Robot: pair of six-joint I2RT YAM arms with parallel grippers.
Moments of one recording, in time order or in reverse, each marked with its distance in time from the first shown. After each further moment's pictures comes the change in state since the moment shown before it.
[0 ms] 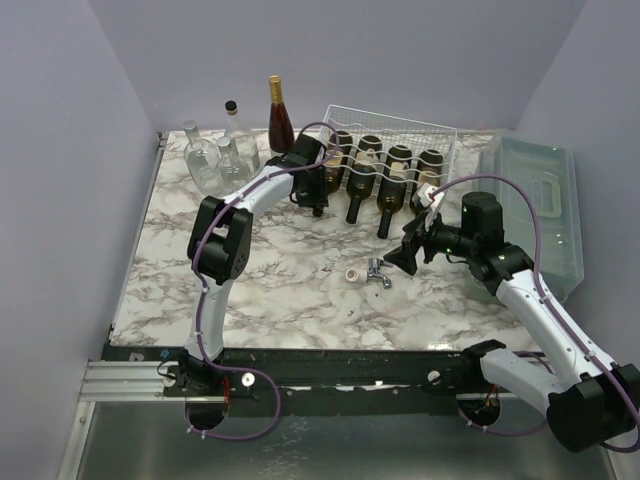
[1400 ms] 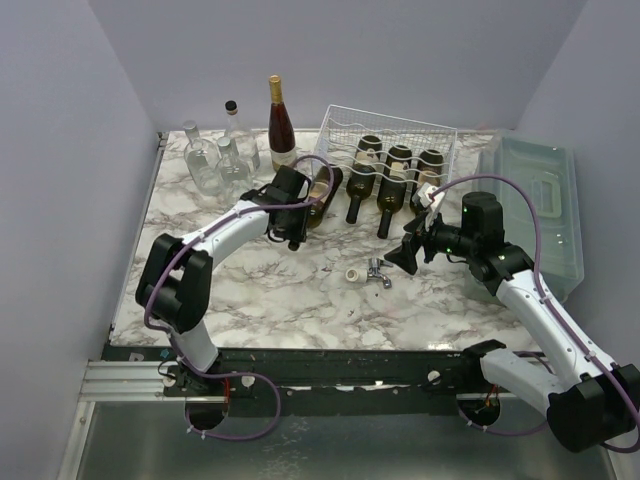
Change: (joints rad) left arm -0.058 -0.454 -0.521 0.012 -0.067 0.259; right arm 0.000 -0.002 0.000 0.000 0.014 -0.011
